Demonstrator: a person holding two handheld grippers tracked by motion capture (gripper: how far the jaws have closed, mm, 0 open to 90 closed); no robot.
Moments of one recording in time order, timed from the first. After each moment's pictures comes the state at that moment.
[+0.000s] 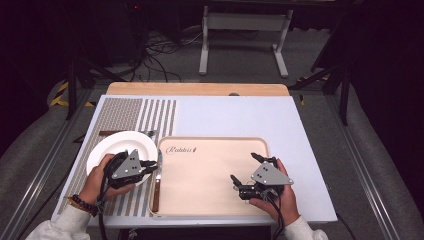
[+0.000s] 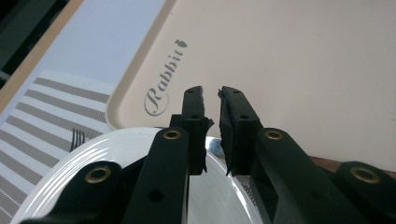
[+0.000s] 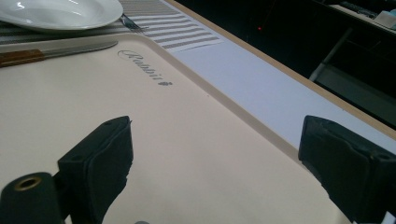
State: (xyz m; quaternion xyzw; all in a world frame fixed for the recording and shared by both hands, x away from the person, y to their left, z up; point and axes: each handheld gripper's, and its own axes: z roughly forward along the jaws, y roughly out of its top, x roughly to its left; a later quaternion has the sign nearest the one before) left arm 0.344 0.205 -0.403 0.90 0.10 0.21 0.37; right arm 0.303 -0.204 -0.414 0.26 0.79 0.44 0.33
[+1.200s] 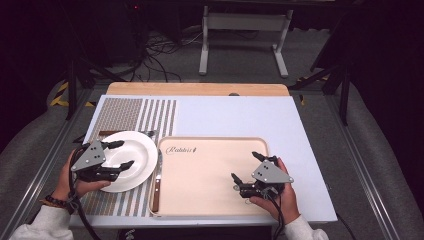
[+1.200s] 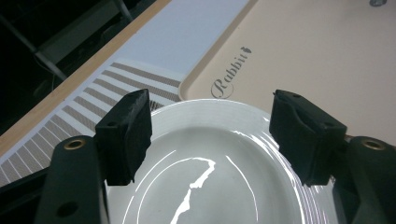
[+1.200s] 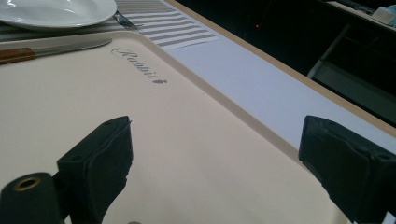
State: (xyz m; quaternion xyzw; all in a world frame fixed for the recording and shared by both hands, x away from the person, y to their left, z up) left arm 0.352 0.276 -0.397 0.84 0.18 0.25 0.44; right arm 0.308 -0.206 -0.415 0.27 0.79 0.44 0.33
